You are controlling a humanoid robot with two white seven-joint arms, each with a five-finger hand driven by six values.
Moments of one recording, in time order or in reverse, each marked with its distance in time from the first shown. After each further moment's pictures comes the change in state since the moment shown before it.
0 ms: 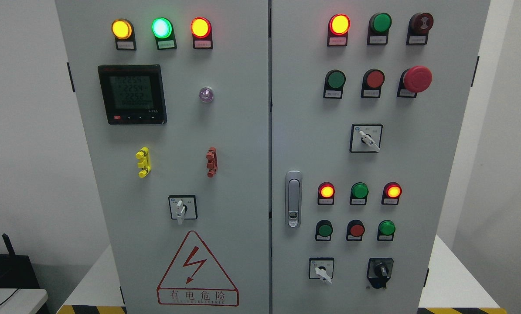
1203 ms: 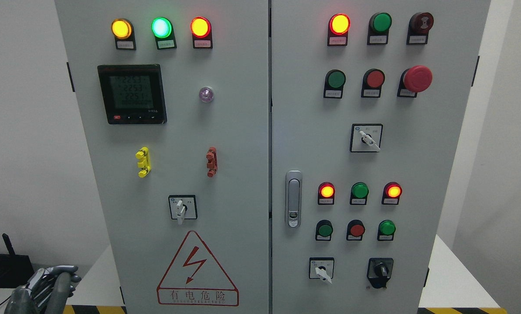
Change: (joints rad) left arm -0.194 0.011 -0.399 -0.149 -0.162 0.258 0.401; right arm 0.000 0.000 0.000 0.000 0.000 0.000 0.000
